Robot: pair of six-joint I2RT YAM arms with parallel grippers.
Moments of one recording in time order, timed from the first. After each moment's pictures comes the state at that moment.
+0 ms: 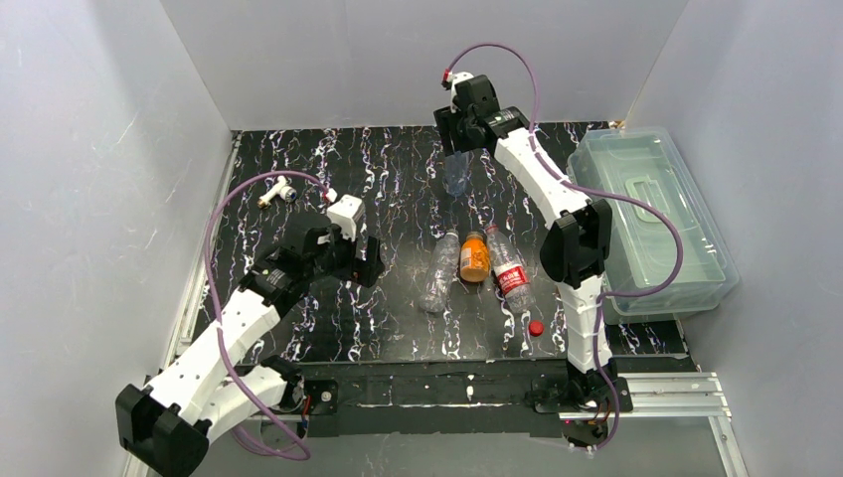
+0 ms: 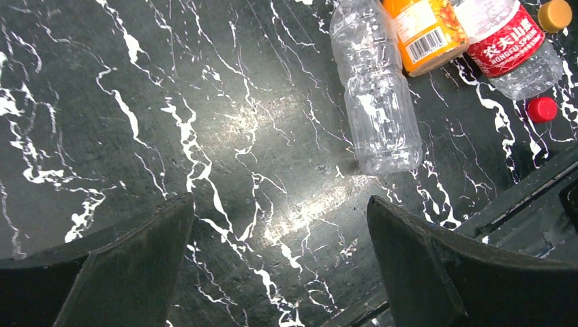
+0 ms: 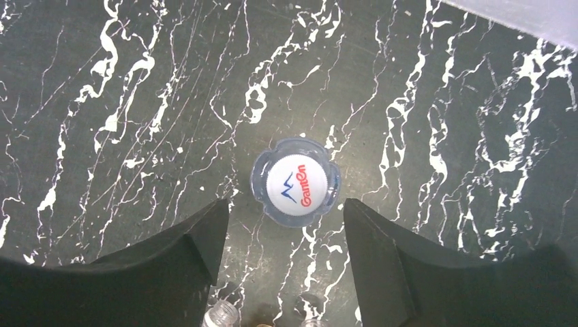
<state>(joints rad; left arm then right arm) -0.51 0.92 0.81 -0.51 0.12 -0.13 0.50 2.19 2.24 -0.74 0.09 0.04</state>
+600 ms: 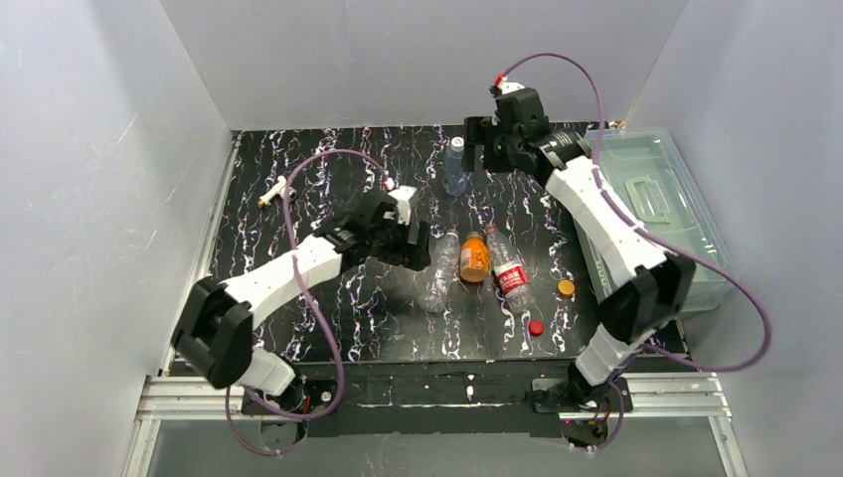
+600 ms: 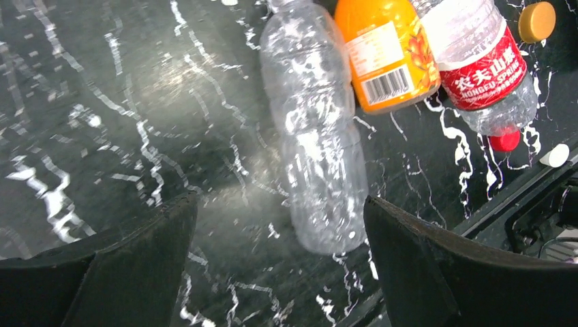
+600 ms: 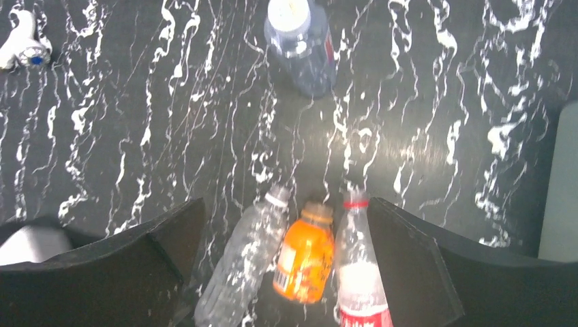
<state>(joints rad) -0.64 1.41 0.99 -0.37 0.14 -0.31 0.51 1.72 1.84 -0.79 0.09 0.32</state>
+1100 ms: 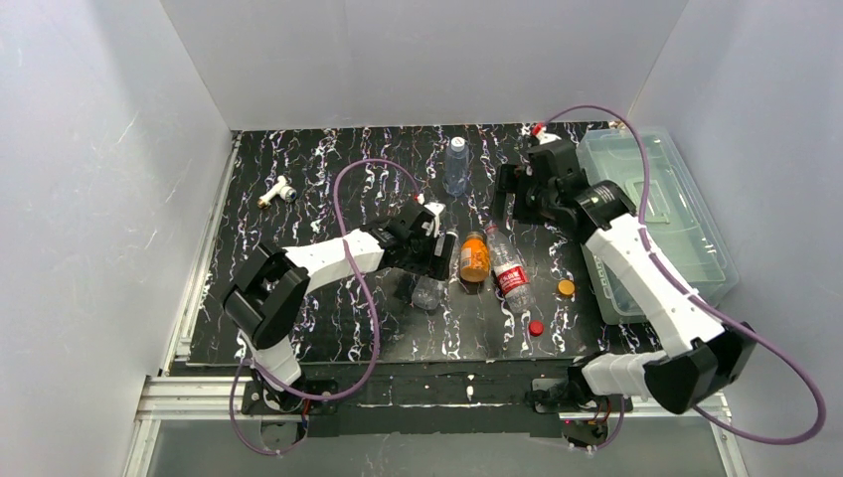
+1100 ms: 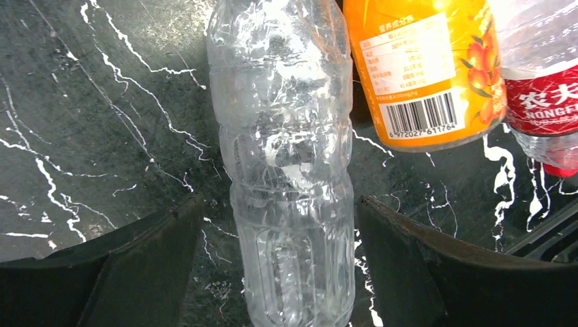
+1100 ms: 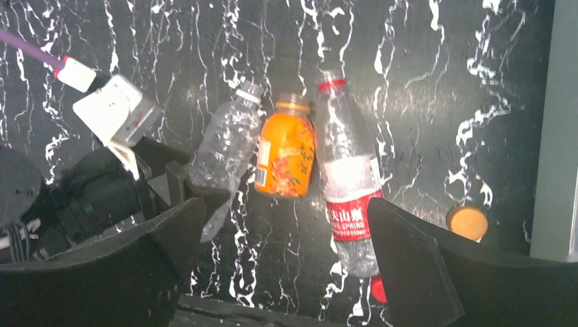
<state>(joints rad) -0.76 1.73 1.10 -0.32 0.07 -0.39 0.52 1.31 1.41 -0.87 0.11 0.46</state>
